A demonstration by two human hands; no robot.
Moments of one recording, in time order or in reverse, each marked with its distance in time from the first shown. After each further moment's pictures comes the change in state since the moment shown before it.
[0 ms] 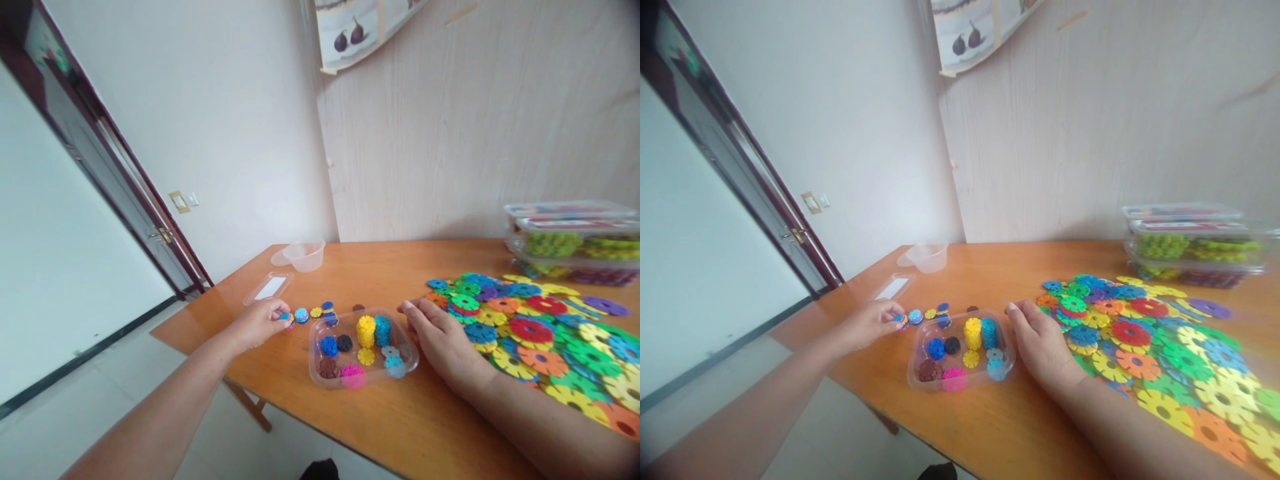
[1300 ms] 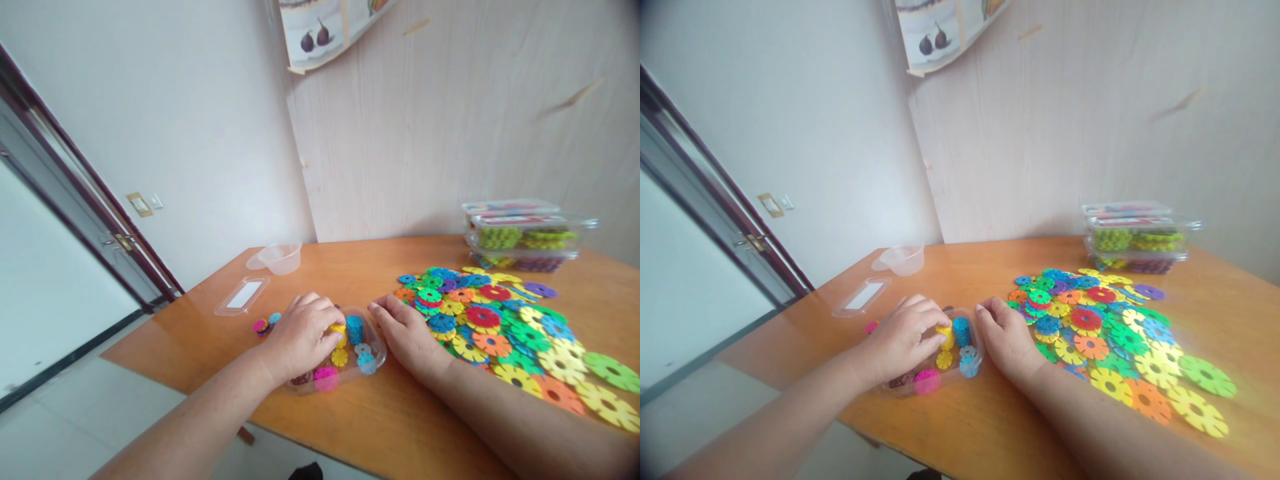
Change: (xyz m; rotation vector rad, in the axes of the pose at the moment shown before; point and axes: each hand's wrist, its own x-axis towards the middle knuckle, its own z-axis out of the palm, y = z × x) left_hand -0.002 0.147 0.053 0.304 0.054 0.588; right_hand 0.002 -0.001 0.004 -0.027 -0.047 0.004
